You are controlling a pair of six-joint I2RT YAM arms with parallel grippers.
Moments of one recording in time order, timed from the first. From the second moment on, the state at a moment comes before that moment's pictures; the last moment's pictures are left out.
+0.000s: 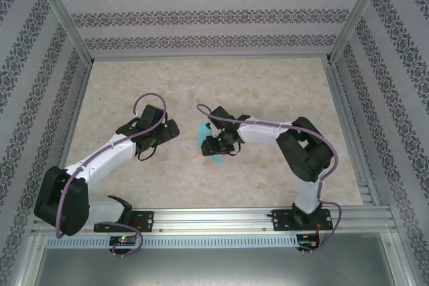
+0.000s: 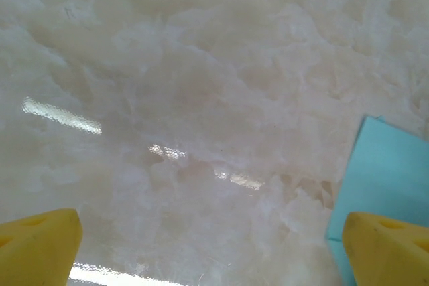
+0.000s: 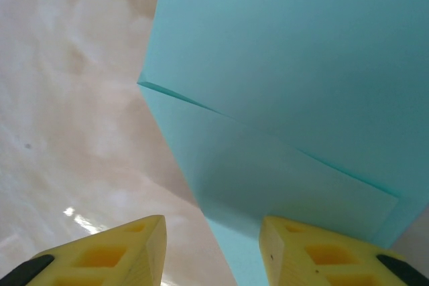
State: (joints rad) left arm -0.43 1.29 0.79 -0.52 -0.11 -0.86; right arm 0.72 1.86 1.10 -0.46 -0.34 0.47
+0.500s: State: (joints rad) left arm -0.43 1.31 0.79 -0.47 0.00 -0.86; right arm 0.66 1.65 1.01 -0.41 -0.23 0.57
